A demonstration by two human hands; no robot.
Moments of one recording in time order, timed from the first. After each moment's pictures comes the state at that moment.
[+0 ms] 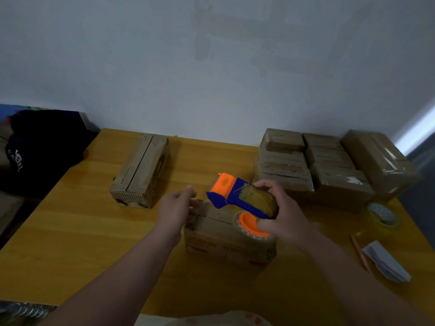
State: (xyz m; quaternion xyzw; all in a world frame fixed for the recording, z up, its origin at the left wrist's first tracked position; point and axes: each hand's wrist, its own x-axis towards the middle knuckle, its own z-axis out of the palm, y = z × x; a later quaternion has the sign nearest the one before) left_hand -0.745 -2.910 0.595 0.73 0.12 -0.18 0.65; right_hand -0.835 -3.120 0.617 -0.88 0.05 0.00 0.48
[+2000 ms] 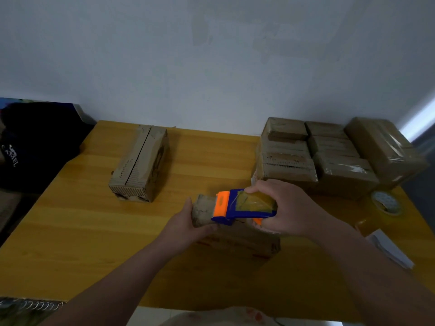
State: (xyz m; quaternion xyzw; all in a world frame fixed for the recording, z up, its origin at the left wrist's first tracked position) left_hand -0.757 -2.887 0.553 0.85 -0.15 -0.28 0.41; right_hand -0.829 -3.121 0.636 -0.97 -0.05 0.04 0.25
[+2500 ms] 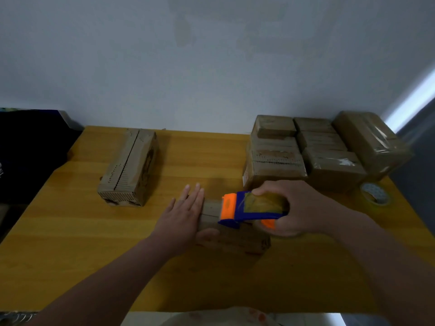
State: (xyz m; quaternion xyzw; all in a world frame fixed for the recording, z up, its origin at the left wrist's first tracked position) left_hand -0.747 -2.902 0.548 0.92 -0.37 -0.13 0.05; right_hand -0.848 -3.153 0.650 -0.95 -0.01 0.13 0.29
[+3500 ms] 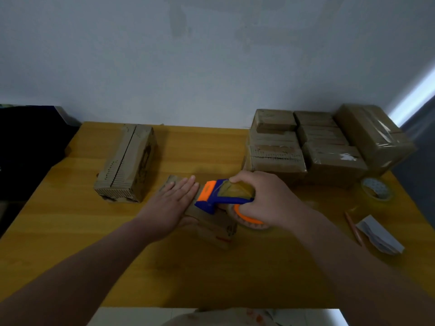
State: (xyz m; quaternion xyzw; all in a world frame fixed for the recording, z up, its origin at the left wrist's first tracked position) left_hand -0.713 -2.888 0.549 0.88 -0.46 -0.08 -0.04; right_hand -0.819 -3.117 0.626 -0.96 0.03 0.03 0.28
